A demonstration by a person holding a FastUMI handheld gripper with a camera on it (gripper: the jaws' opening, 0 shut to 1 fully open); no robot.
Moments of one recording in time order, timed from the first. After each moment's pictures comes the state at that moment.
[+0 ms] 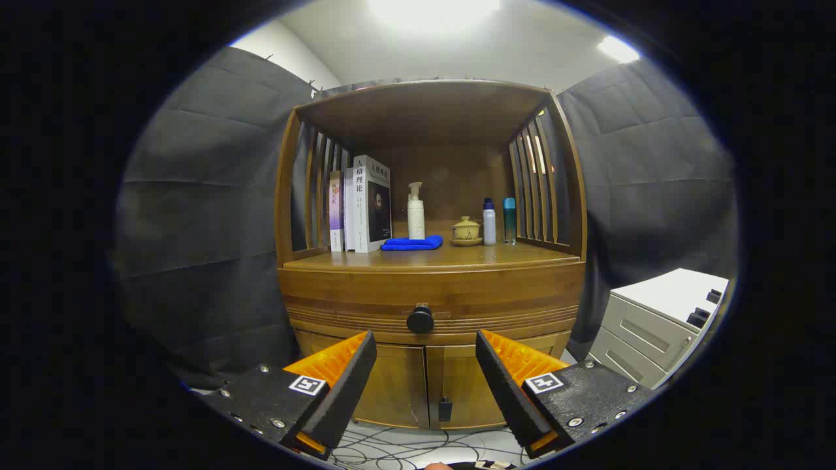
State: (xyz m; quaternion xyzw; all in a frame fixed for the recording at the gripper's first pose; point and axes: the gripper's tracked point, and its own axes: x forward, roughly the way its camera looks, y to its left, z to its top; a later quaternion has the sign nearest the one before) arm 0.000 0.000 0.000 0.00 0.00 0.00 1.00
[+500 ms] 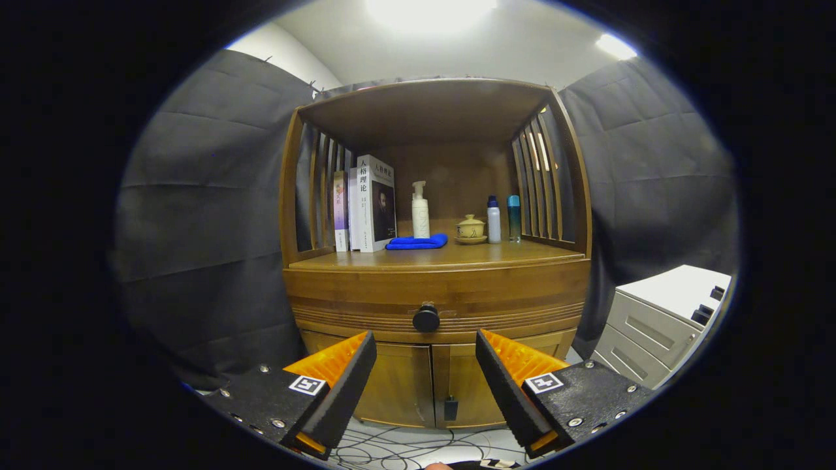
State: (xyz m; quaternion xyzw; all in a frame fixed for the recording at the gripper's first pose) arm 0.000 0.006 -0.004 0.00 0.01 0.01 1.00
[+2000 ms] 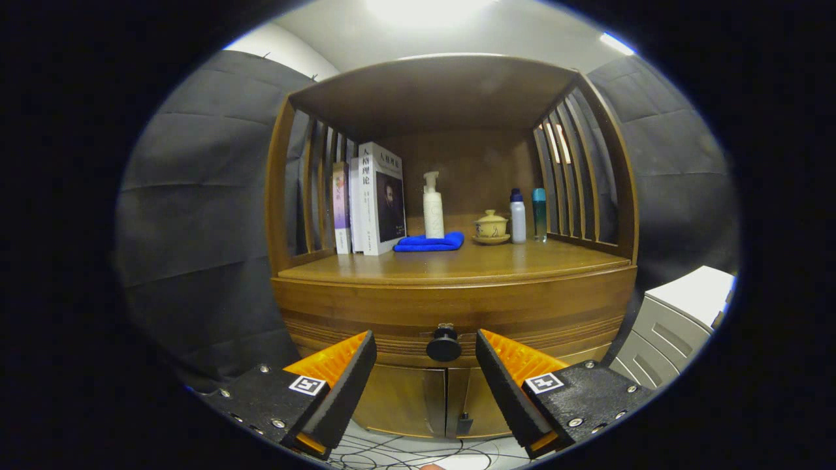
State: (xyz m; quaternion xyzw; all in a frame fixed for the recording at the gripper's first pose) arm 0.091 0.020 -0.009 0.00 0.04 0.03 1.00
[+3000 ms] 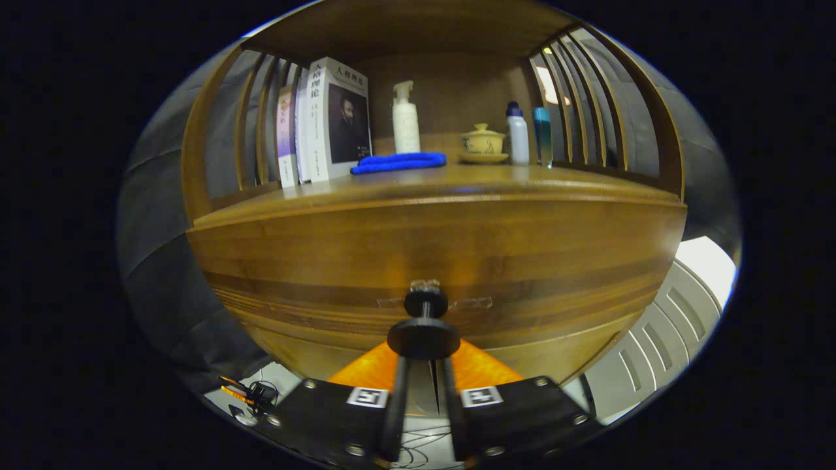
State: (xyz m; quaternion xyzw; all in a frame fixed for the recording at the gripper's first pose) arm 0.162 -0.002 -0.115 0.03 0.19 -0.03 0.98
